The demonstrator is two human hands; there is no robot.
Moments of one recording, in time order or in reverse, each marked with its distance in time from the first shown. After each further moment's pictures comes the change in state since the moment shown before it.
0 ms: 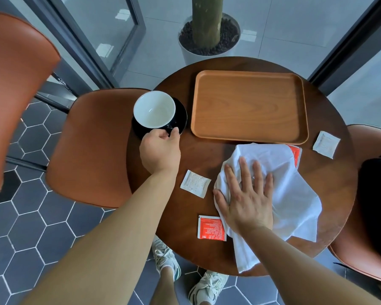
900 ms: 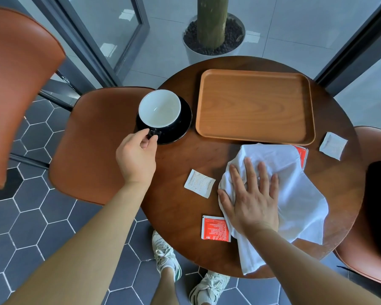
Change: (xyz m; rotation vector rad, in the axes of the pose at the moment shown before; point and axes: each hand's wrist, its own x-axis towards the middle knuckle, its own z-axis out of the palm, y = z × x) left_hand 0.026 -0.043 -0.048 0.064 0.027 0.419; right_hand -0.001 0.000 0.000 -0.006 -0.008 0.014
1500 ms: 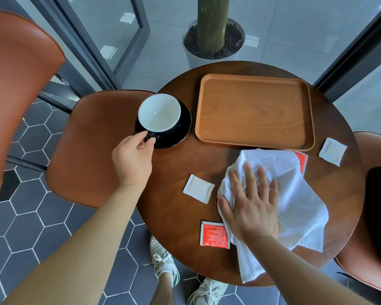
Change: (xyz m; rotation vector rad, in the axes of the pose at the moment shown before) left_hand 0.009 -0.007 -0.001 -0.043 -0.016 0.047; right_hand 0.000 0.001 0.002 0.003 0.011 -0.010
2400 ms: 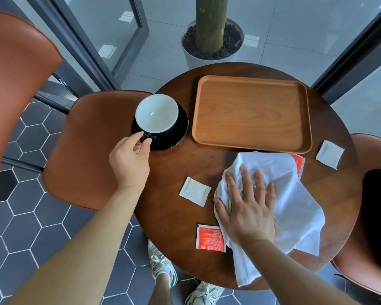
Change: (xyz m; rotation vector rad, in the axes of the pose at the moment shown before) left_hand 0.000 0.002 0.006 0.006 0.046 0.008; right_hand 0.001 0.001 0.002 0.011 0.000 -0.007
